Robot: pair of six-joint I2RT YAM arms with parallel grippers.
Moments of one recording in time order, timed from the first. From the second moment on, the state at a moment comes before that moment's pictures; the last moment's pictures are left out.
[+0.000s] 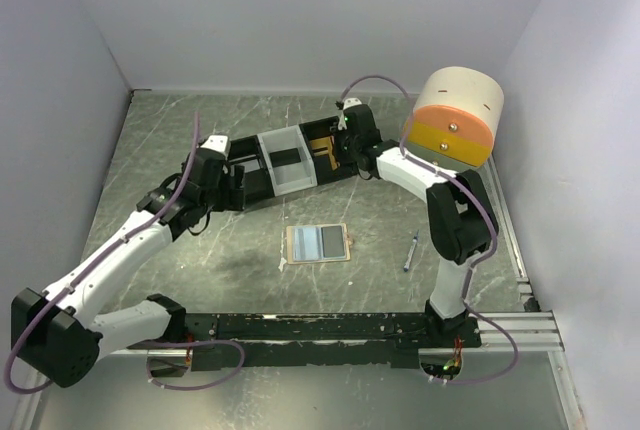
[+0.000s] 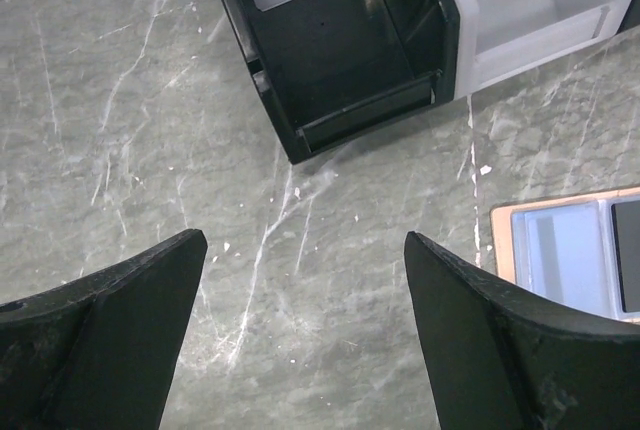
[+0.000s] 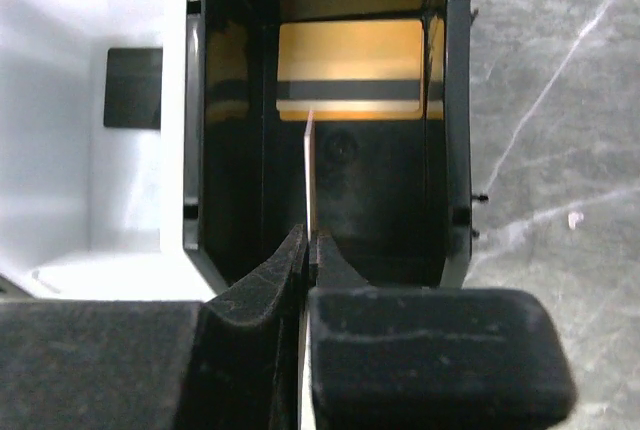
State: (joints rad) left arm -0.50 1.10 0.89 -0.54 -0.30 -0.31; right arm 0.47 1.85 1.29 -0.09 0.01 0.20
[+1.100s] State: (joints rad) left arm -0.50 1.09 0.87 -0.58 -0.35 -0.29; right arm 0.47 1.86 1.25 -0.07 -0.07 0.07
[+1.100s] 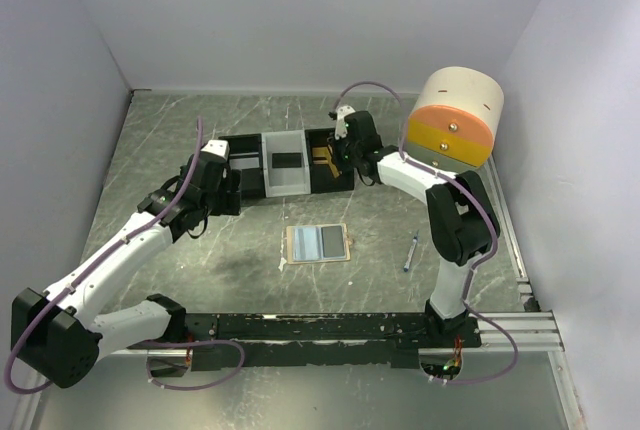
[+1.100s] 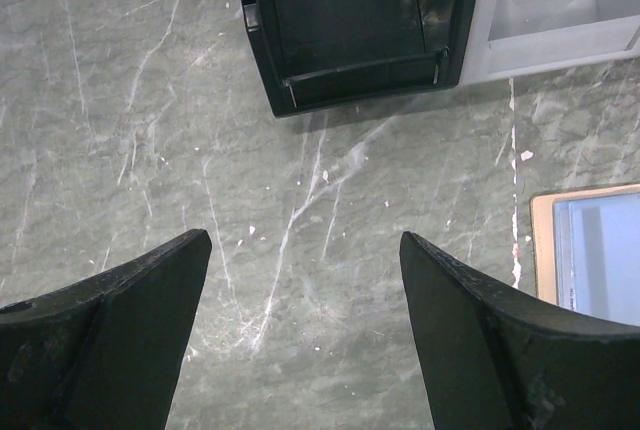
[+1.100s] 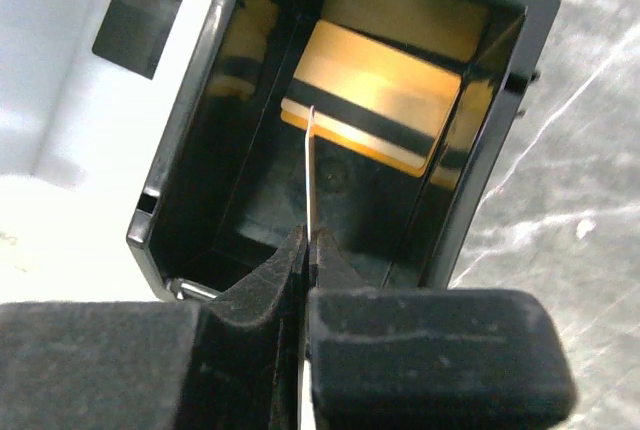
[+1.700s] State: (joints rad) left arm -0.50 1.09 0.87 -0.58 -0.34 -0.28; right arm 0.49 1.87 1.18 0.15 -0.16 -0.76
